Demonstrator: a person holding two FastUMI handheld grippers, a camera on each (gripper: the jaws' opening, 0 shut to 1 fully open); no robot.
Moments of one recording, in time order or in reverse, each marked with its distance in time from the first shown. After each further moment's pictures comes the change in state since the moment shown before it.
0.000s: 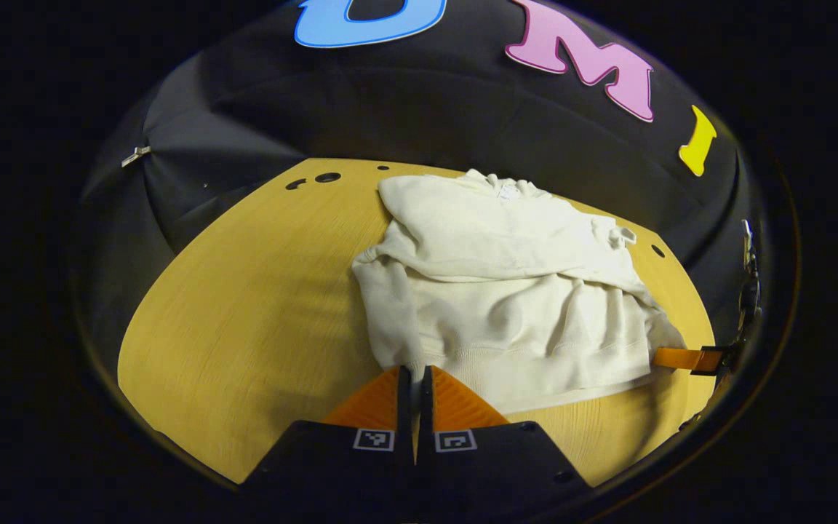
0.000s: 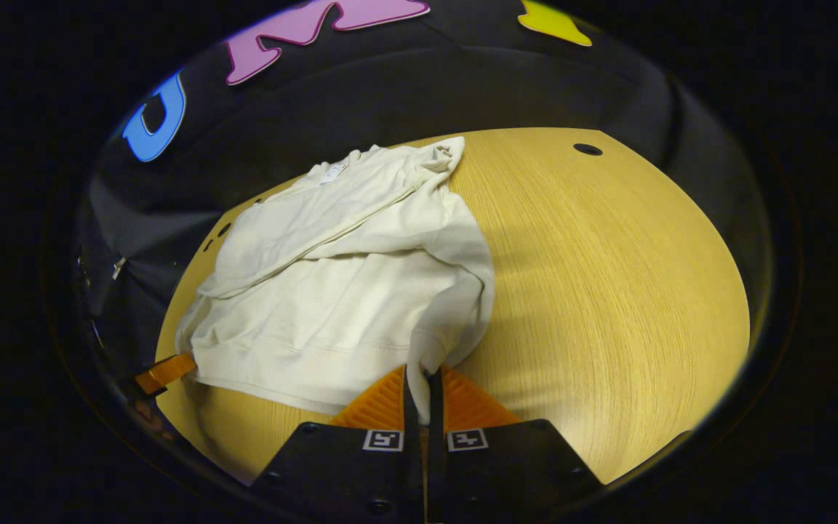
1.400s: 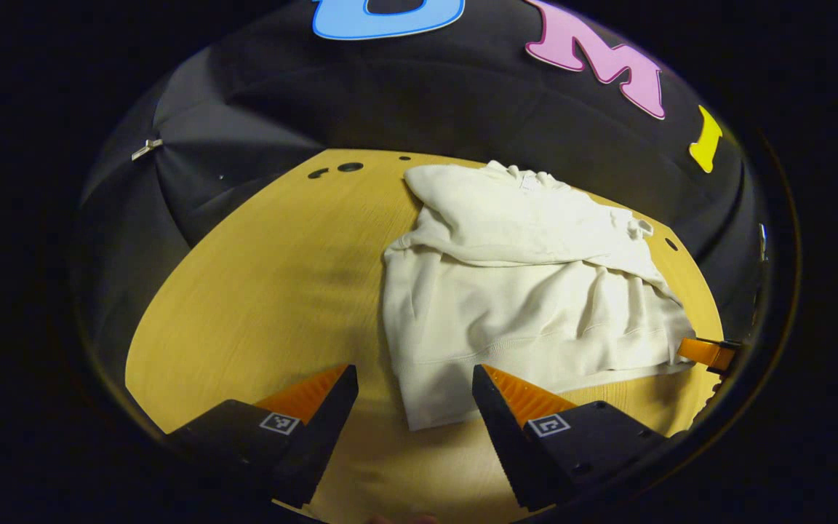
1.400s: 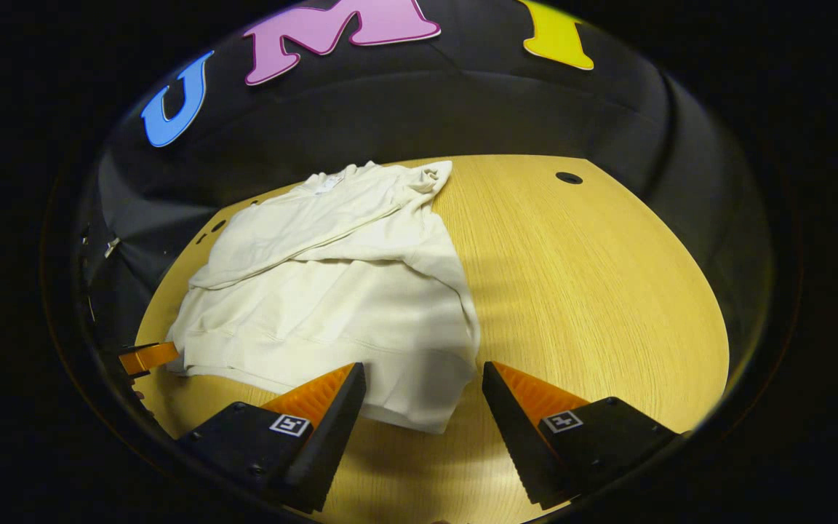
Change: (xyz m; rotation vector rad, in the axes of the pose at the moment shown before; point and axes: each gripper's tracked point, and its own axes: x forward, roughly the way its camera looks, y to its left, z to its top) left arm -0.007 0.035 -0.027 -0.006 0.073 0.057; right arm -0.013 -0.028 -0.006 -0.106 -0.071 -0.090
